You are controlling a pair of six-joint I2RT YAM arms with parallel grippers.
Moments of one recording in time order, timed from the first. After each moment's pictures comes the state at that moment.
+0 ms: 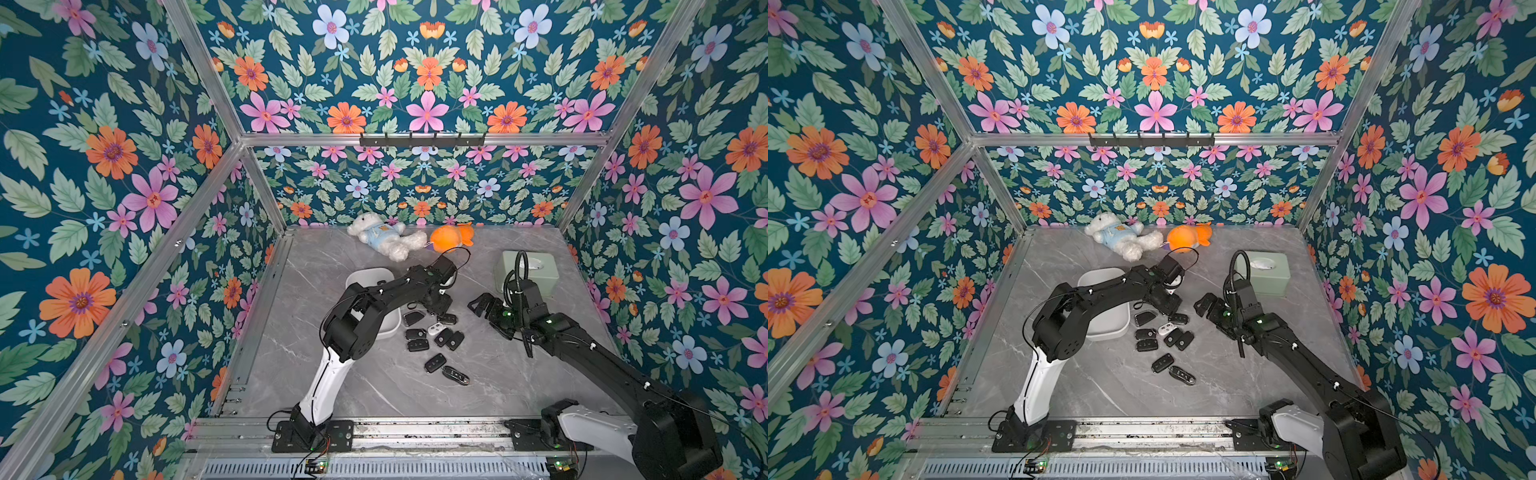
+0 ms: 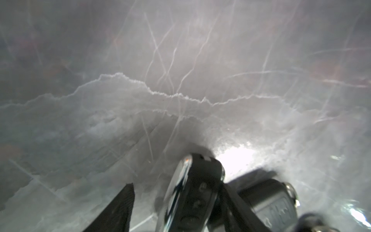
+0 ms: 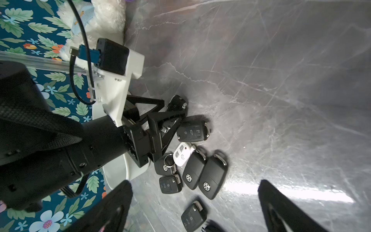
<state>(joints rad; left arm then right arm) -0.80 2.22 1.72 -0.71 -0.03 -0.12 0.41 1.15 0.69 -0.36 -0.24 0.92</state>
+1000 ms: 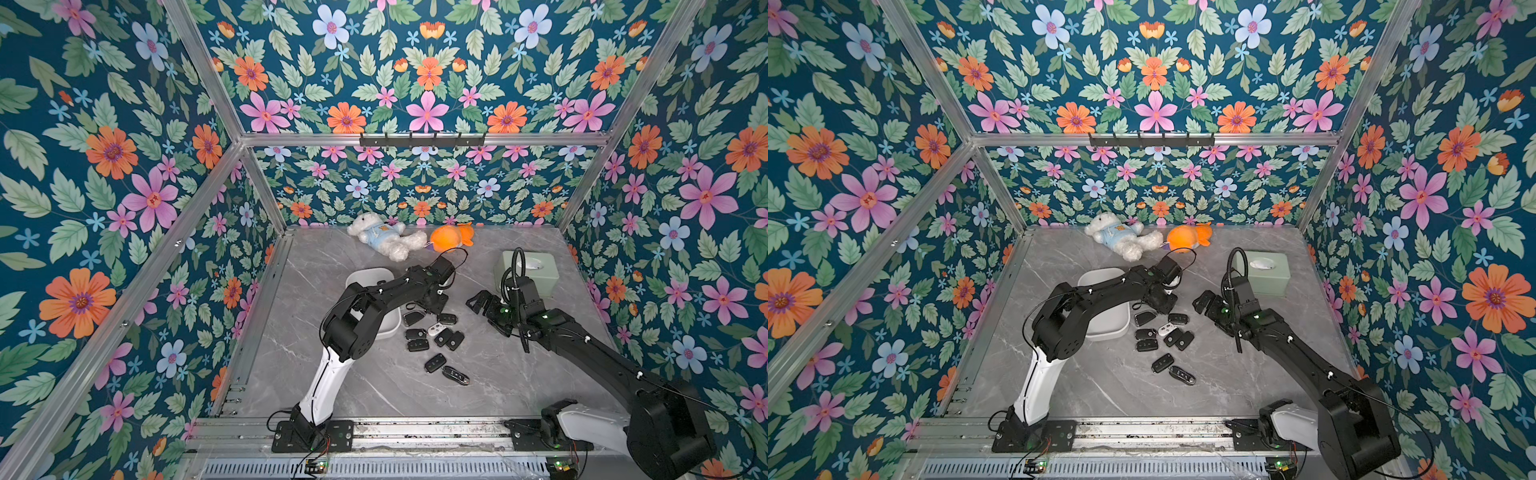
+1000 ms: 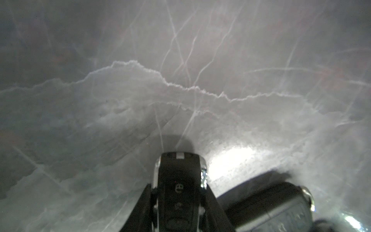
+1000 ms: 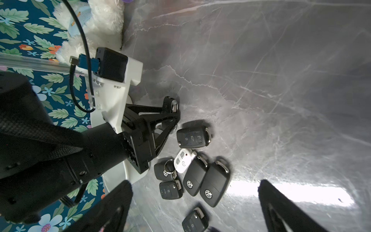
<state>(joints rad) -0.80 2.22 1.72 -0.72 -0.02 -0.18 0.41 1.21 0.72 -0.33 -0.25 0.91</state>
